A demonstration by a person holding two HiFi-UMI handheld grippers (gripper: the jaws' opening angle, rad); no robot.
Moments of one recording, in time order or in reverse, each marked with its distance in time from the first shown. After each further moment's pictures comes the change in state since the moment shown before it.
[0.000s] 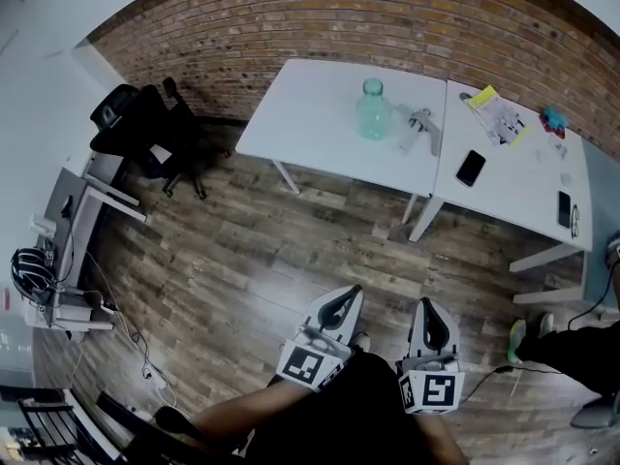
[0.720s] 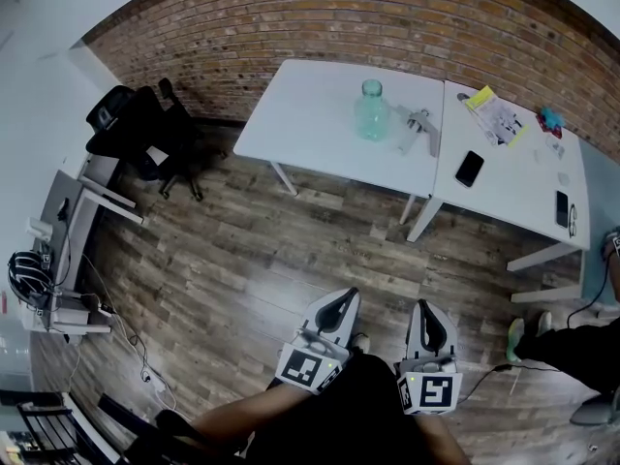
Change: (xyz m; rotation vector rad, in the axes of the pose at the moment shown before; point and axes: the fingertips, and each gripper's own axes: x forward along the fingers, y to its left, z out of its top) left arm -0.006 0.010 -0.006 -0.006 -0.007 0.015; right arm 0.003 0.008 -0.003 -0.031 0.013 0.004
